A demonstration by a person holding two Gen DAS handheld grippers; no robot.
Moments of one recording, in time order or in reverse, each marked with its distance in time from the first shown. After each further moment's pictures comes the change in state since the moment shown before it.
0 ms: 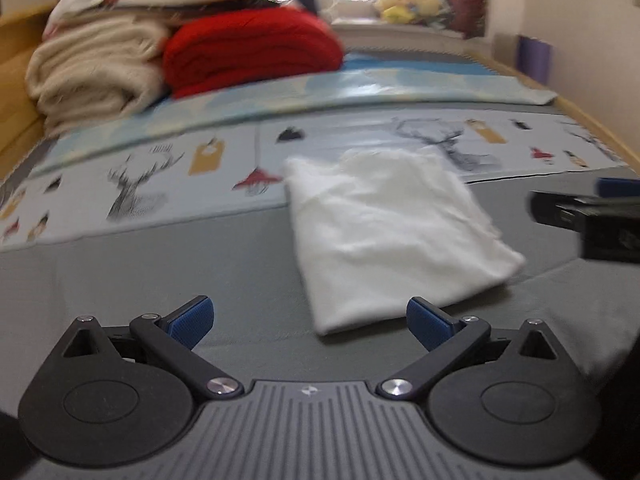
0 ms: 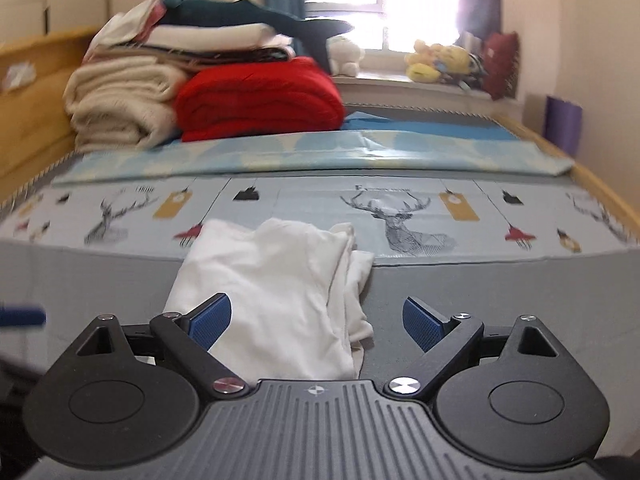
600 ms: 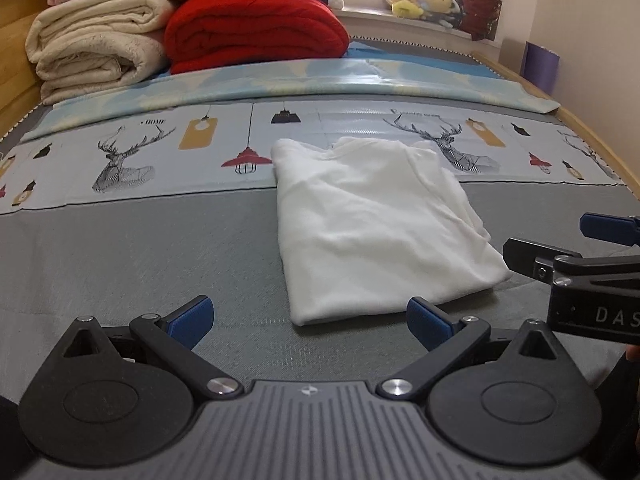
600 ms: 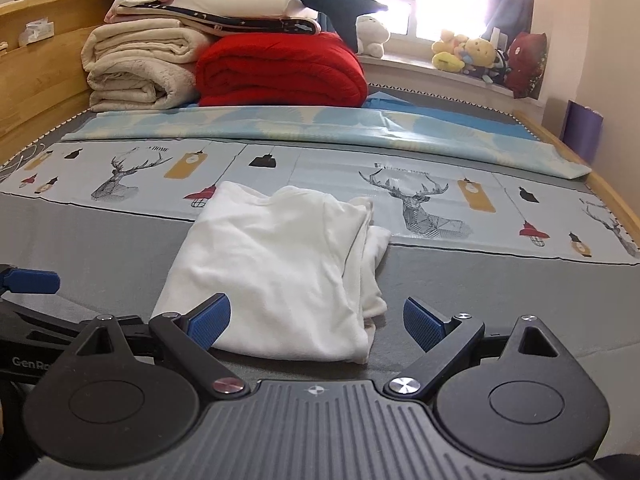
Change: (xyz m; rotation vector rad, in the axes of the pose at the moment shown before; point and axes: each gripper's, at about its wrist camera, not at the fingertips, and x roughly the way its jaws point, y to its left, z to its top) left arm 0.012 -0.004 -0.003 -0.057 0.036 -0.047; right arm 0.007 0.012 -0.010 -0.061 0.069 0.026
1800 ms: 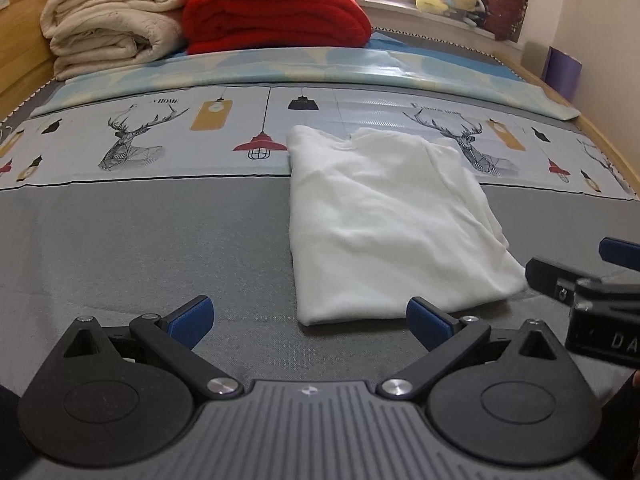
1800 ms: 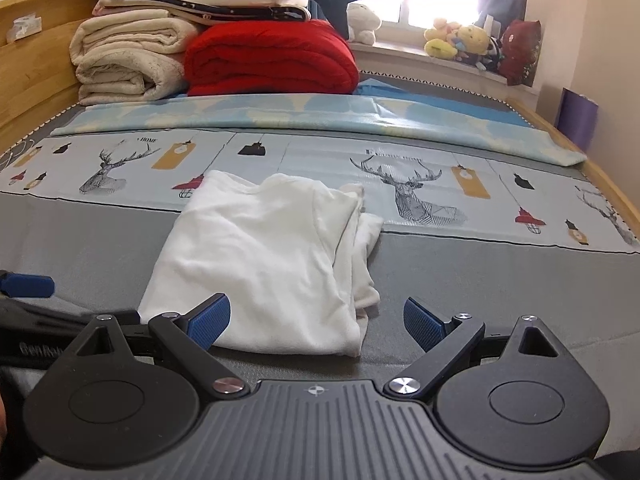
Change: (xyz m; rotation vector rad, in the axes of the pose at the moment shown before) left arm 0.015 0.006 0.005 -0.064 0.031 0.025; right arm 0.012 -0.007 -0.002 0.010 0.039 -0.017
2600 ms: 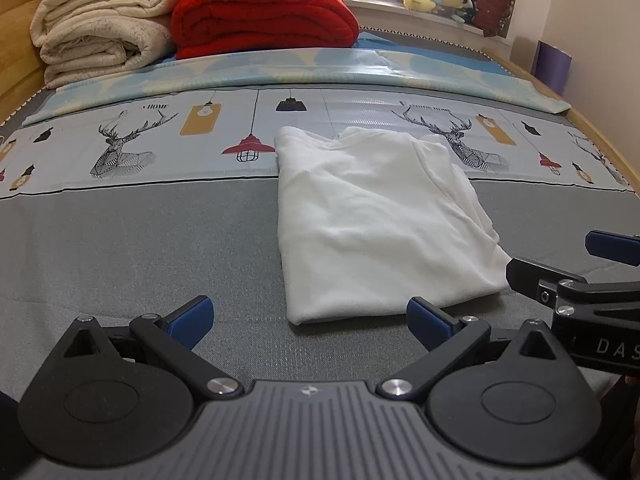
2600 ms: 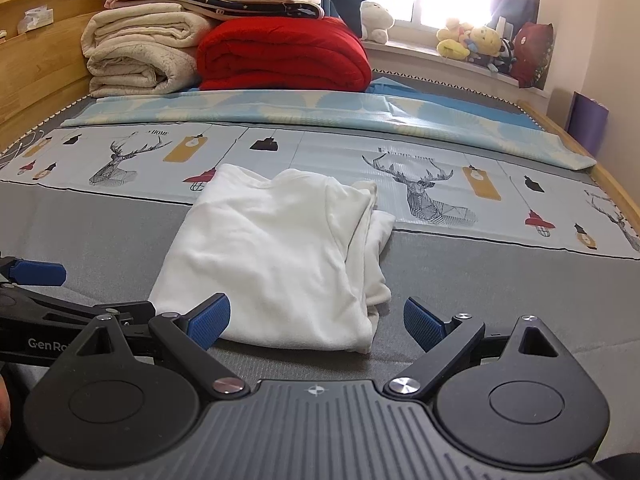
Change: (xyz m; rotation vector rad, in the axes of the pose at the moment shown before) left arm -0.001 -0.006 -0.002 0.034 -0.006 -0.014; right arm -0.001 0.004 -0.001 -0.020 0.005 0.022
